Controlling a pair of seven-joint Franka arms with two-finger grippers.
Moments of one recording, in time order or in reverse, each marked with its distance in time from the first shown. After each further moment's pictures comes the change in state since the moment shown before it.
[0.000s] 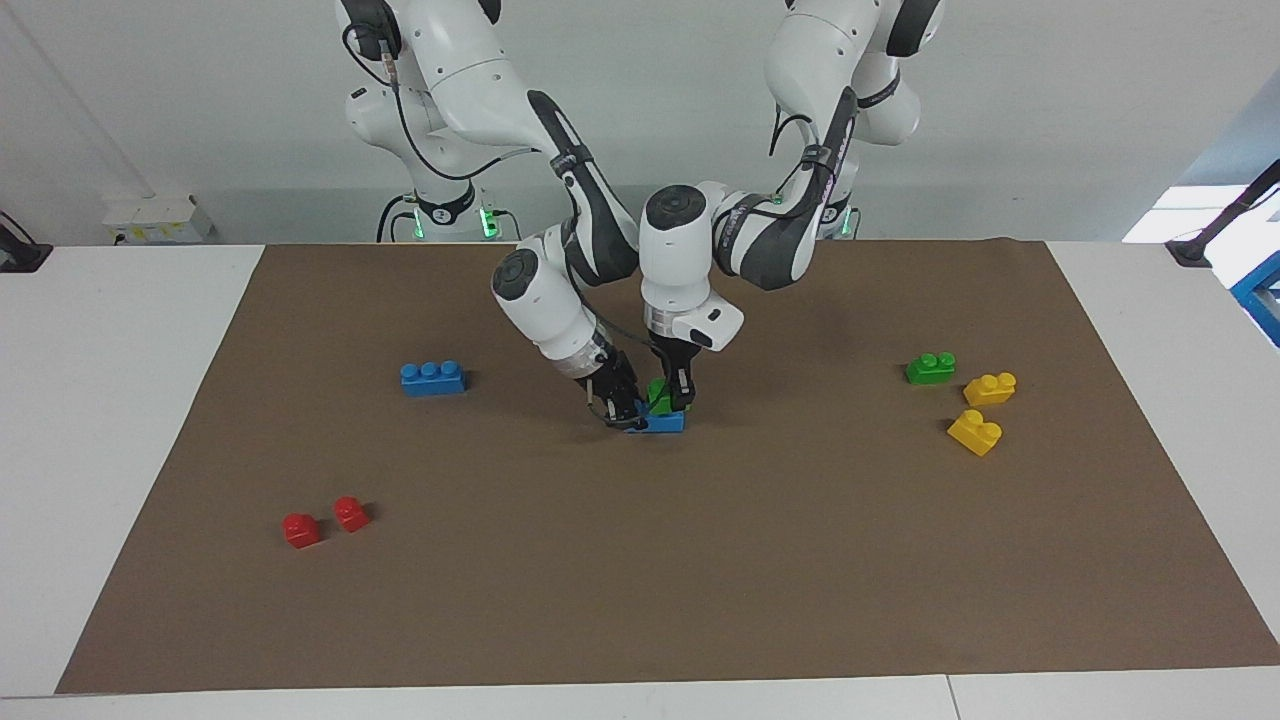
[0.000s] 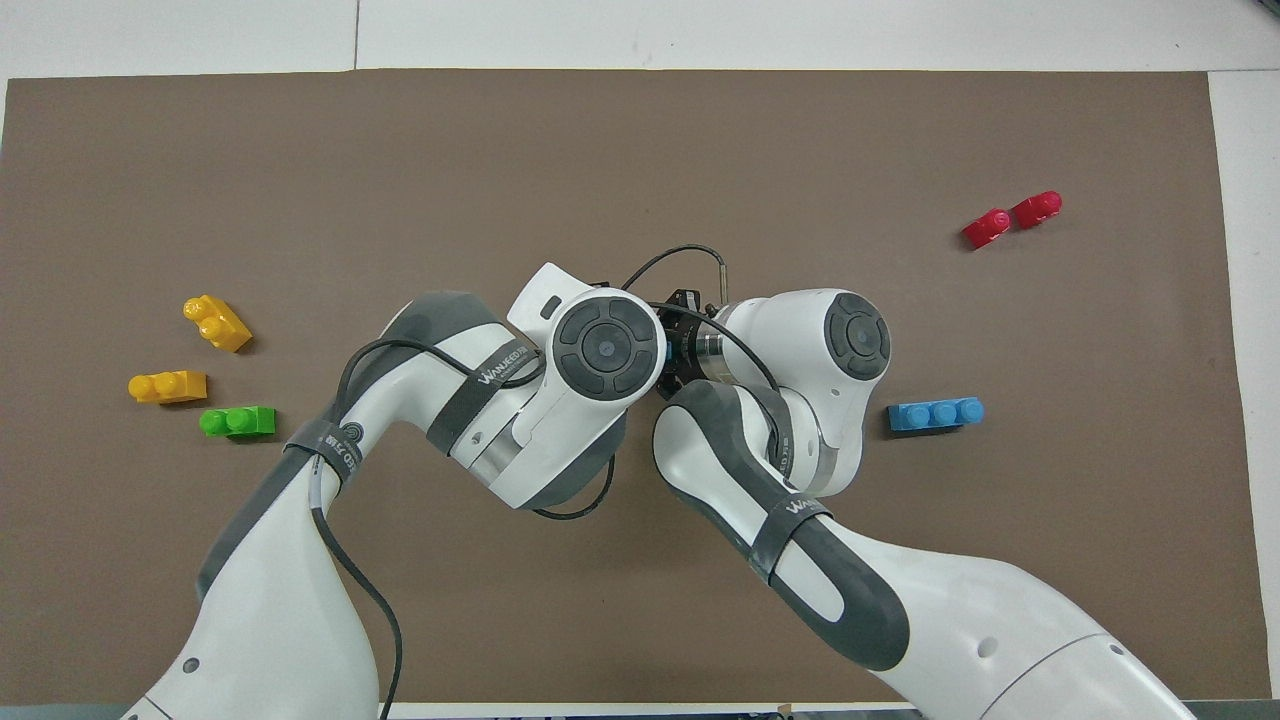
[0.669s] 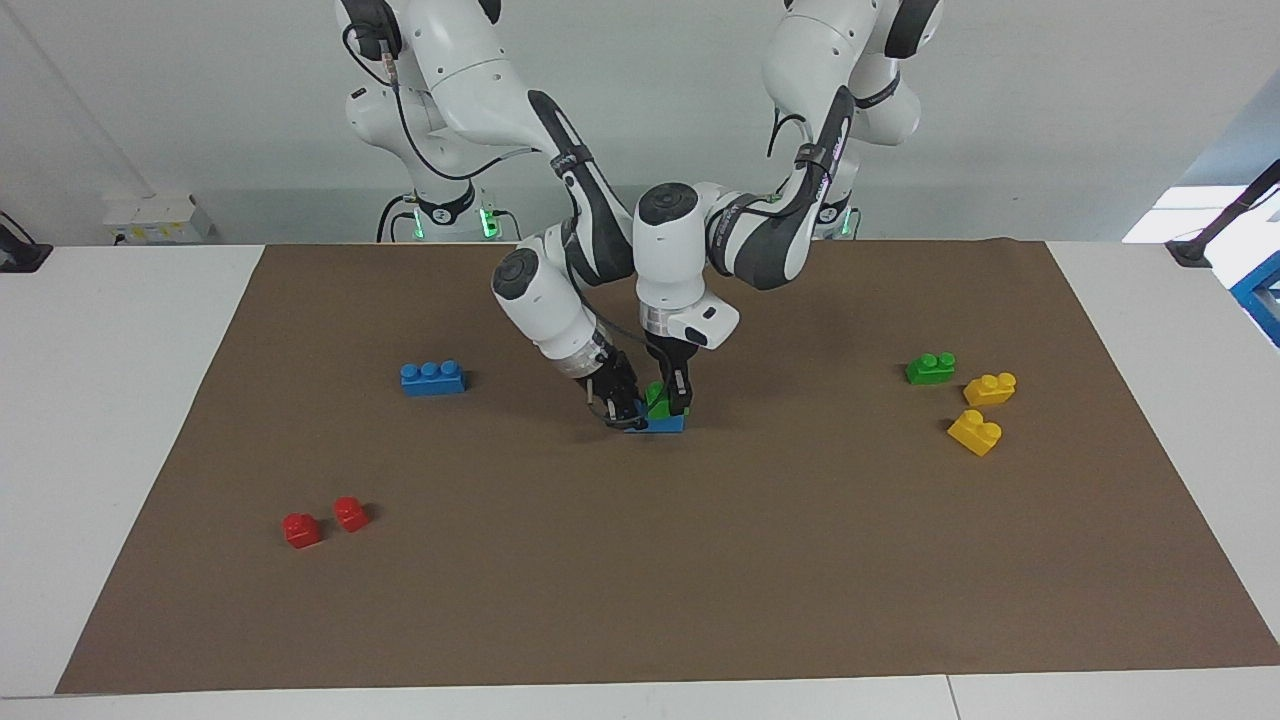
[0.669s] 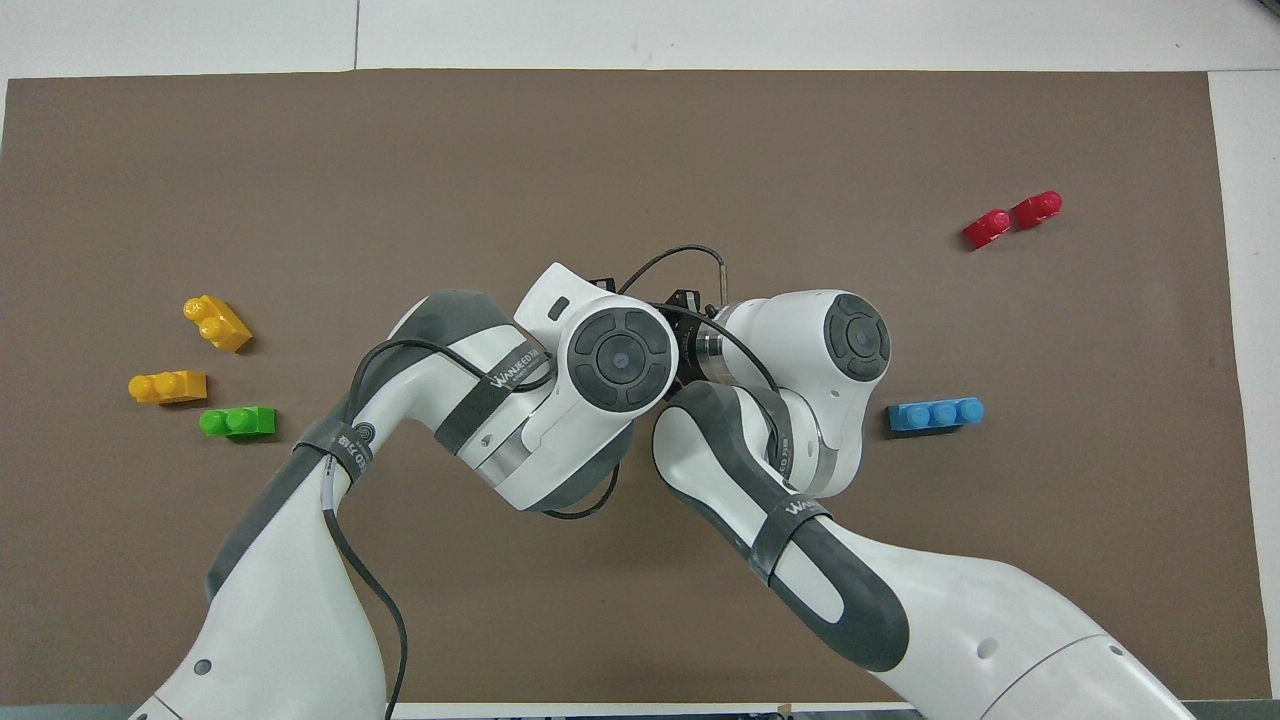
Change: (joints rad) left arm -0.010 0.007 0.000 0.007 0.048 0.008 -0.032; right arm 0.001 -0.001 0.000 -0.002 0.000 0.003 0.000
